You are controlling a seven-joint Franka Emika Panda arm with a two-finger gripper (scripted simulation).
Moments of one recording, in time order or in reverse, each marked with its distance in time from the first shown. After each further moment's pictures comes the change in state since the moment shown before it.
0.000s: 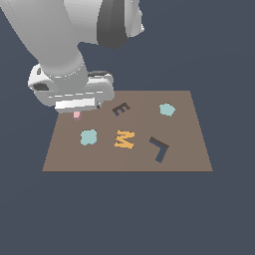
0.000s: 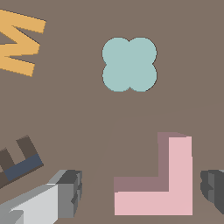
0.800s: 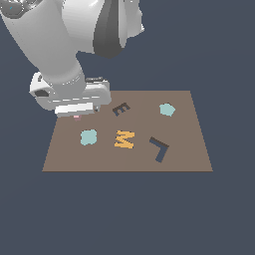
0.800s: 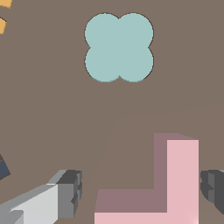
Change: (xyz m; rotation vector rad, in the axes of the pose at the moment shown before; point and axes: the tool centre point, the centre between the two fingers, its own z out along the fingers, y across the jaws) arm -0.003 0.012 0.022 0.000 -0.003 -0.005
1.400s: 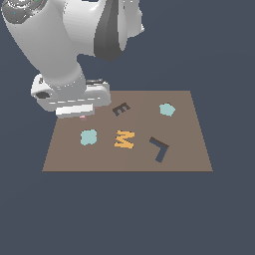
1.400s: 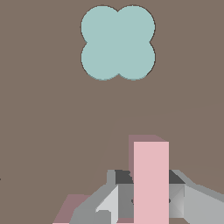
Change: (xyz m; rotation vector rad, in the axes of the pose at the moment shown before) arm 0.000 0.001 0.006 -0.001 0.001 0.001
